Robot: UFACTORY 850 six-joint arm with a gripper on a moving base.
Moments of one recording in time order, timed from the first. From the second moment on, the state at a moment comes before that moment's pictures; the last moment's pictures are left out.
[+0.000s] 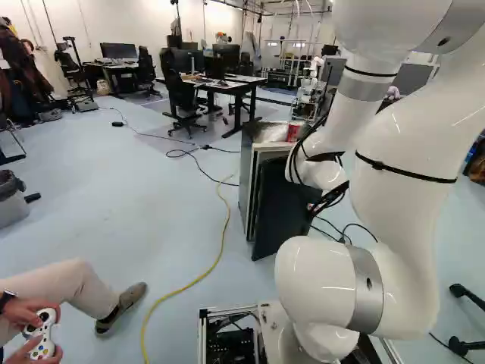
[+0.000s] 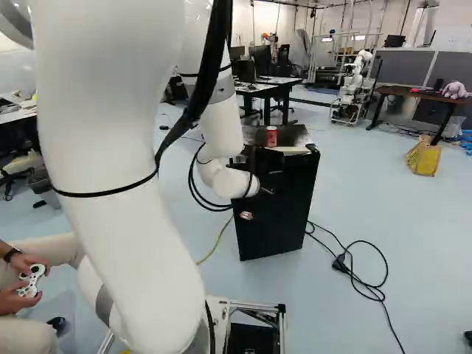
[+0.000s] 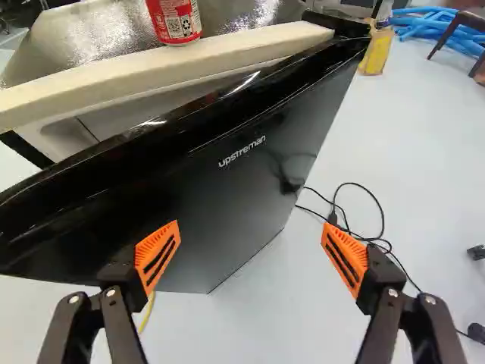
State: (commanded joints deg) arm -21.3 -12.2 -24.0 2.4 41.6 0.0
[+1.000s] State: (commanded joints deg) arm -18.2 -16.9 -29.8 2.4 41.6 0.0
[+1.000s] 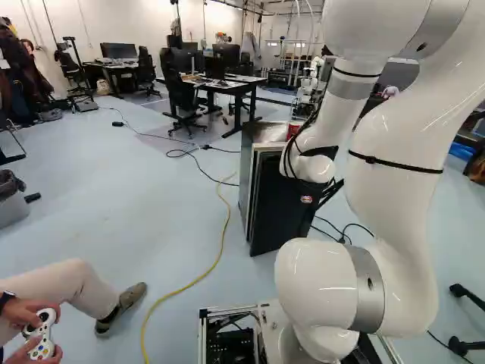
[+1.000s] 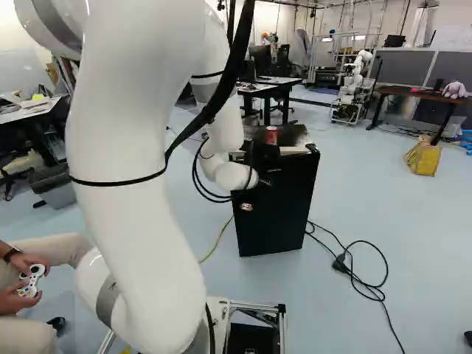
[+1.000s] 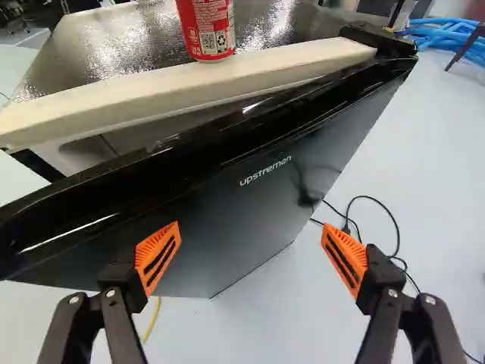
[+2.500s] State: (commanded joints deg) arm -14.2 -23.0 -37.5 2.4 41.6 0.0
